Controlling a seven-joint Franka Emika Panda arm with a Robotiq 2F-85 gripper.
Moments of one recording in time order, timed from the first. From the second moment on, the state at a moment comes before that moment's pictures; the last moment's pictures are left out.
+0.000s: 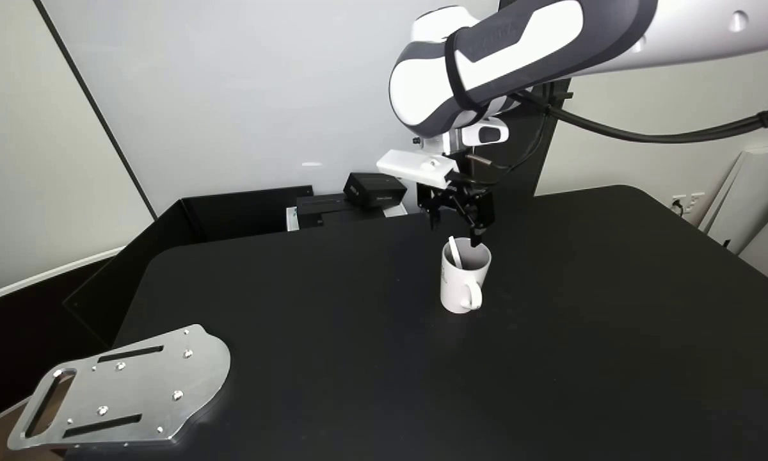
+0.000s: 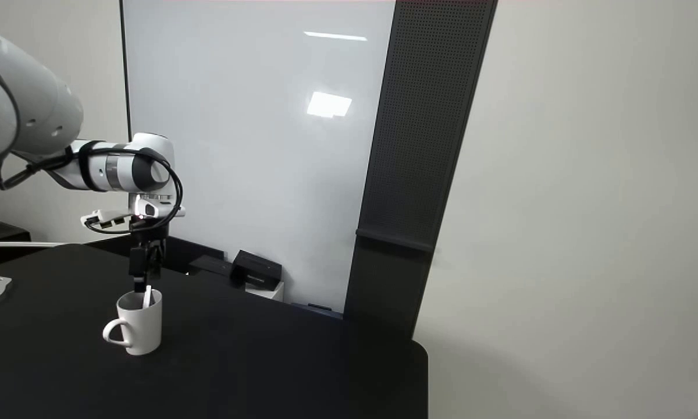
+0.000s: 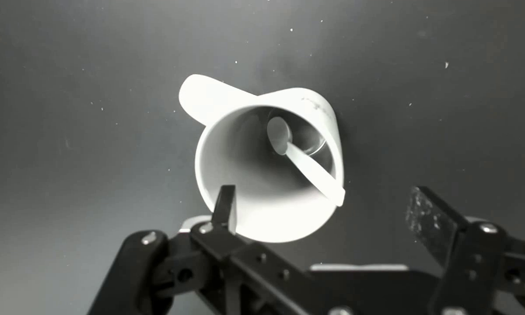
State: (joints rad) arm 0.35 1.25 -0.09 -0.84 0.06 1.85 1.42
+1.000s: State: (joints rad) arm 0.35 1.28 -0.09 -0.78 0.06 1.85 1.45
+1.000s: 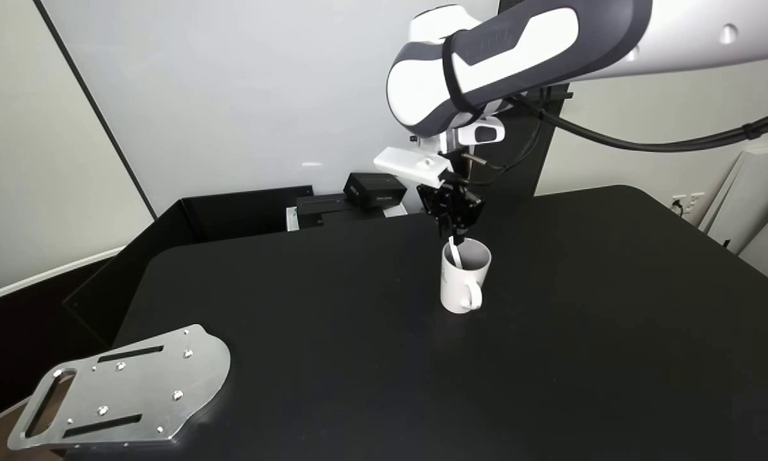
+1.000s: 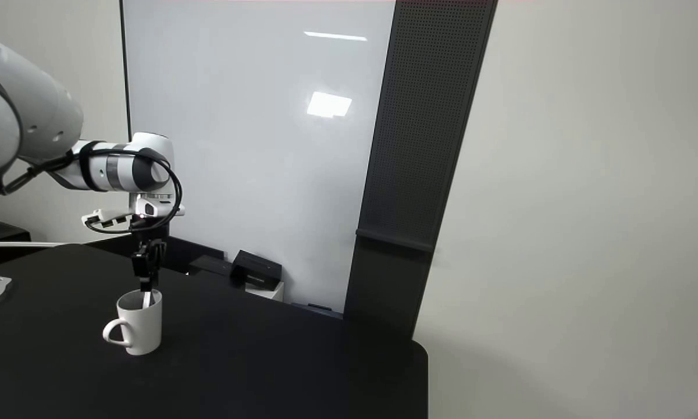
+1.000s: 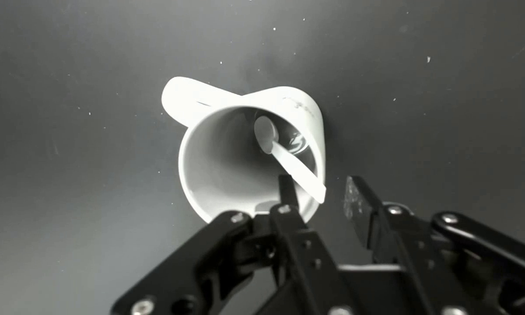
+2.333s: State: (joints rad) arm 0.36 1.27 -0.10 -0.71 0.06 1.84 1.48
